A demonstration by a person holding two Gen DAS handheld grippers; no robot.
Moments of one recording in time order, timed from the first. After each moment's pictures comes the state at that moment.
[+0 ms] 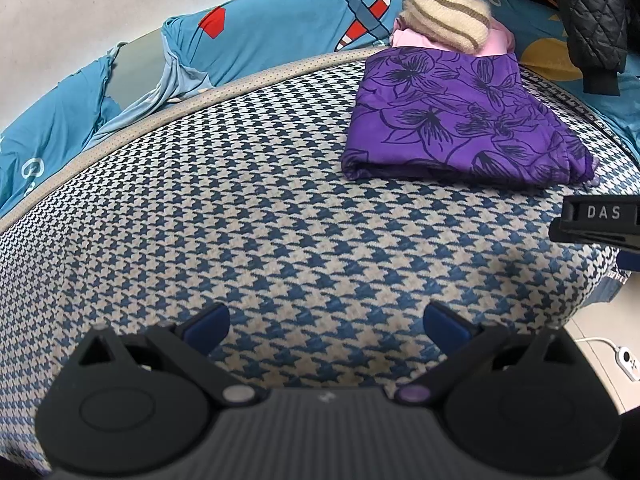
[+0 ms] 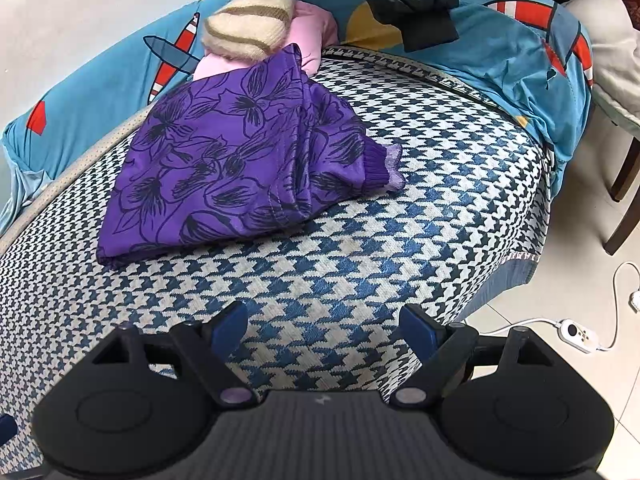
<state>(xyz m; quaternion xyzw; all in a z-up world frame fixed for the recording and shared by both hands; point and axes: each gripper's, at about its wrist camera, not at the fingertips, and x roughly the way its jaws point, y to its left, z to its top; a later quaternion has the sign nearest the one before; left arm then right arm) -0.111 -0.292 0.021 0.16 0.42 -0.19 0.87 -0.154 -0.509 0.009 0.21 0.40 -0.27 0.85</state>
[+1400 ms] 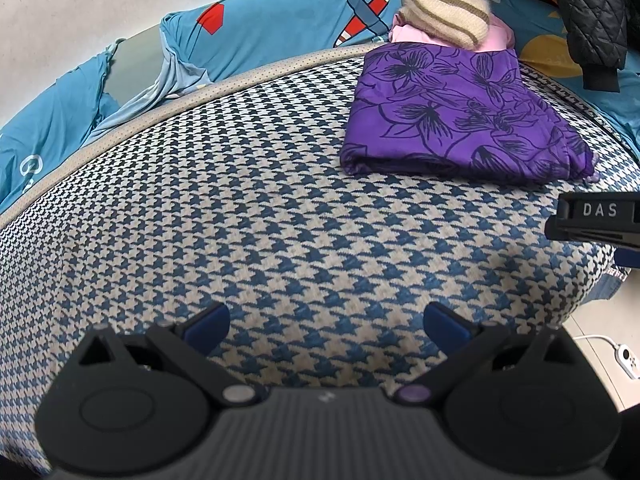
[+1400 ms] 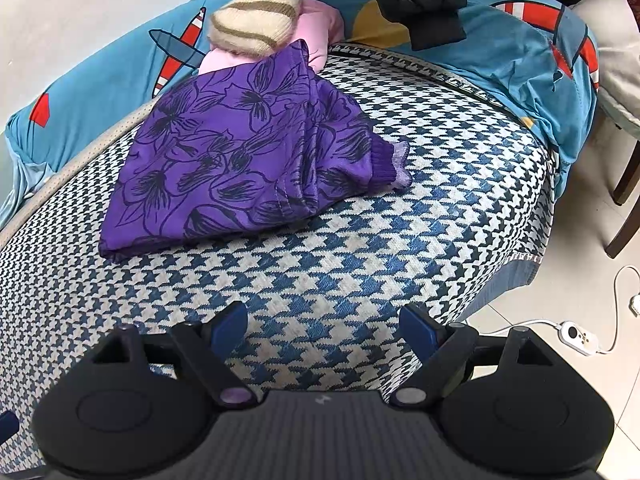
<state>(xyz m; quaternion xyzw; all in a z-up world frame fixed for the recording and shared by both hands) -0.111 -0.292 0.018 0.16 0.43 -0.20 0.87 -0.152 -0.506 0.008 0.20 0.41 -0.27 0.85</state>
